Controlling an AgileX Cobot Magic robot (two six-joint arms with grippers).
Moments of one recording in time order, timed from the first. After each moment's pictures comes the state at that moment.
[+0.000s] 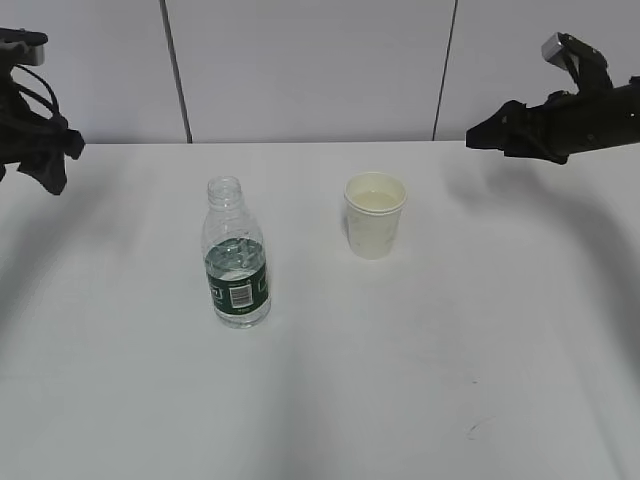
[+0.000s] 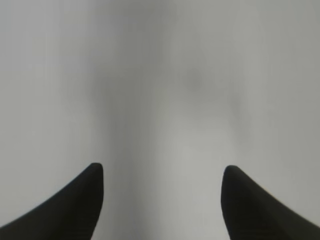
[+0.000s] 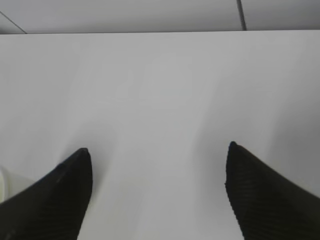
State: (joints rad) left arm -0.07 1.86 -1.49 0.17 0.91 -0.03; right arm -0.18 2.16 -1.55 -1.85 -0.67 1.87
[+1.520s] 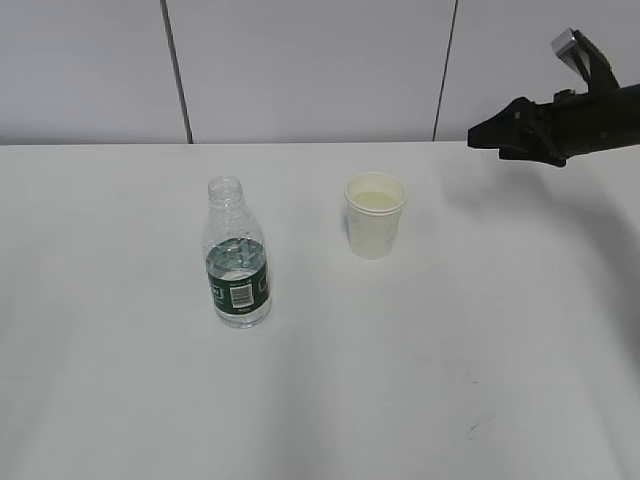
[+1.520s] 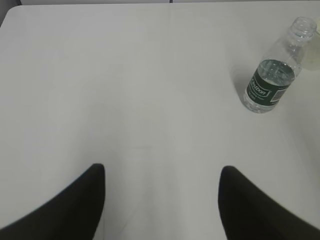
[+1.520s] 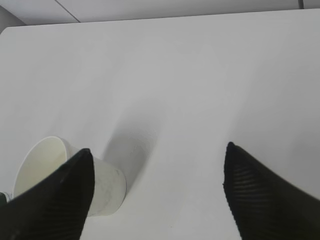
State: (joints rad) left arm -0.03 0.19 -0.56 -0.02 0.99 0.02; right arm -0.22 2.15 -1.55 -1.85 -0.84 1.88
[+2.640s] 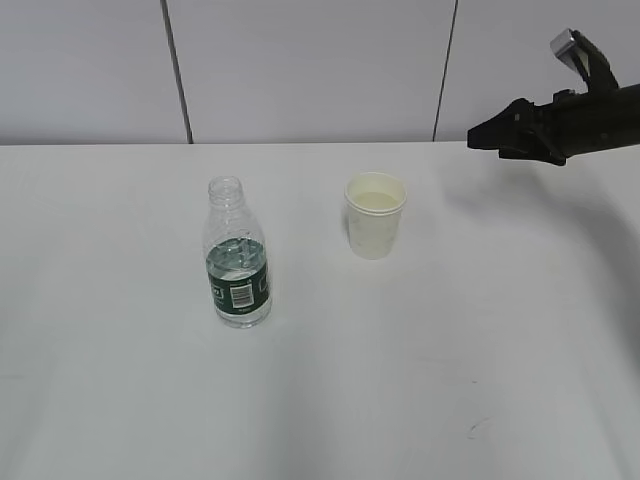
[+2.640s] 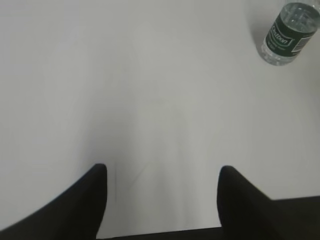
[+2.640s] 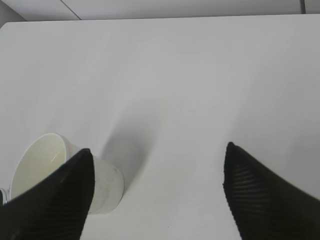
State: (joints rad) left arm -0.03 0.21 -0.54 0.02 1.11 0.02; right arm -0.22 2.15 -1.55 -1.85 -0.84 1.85
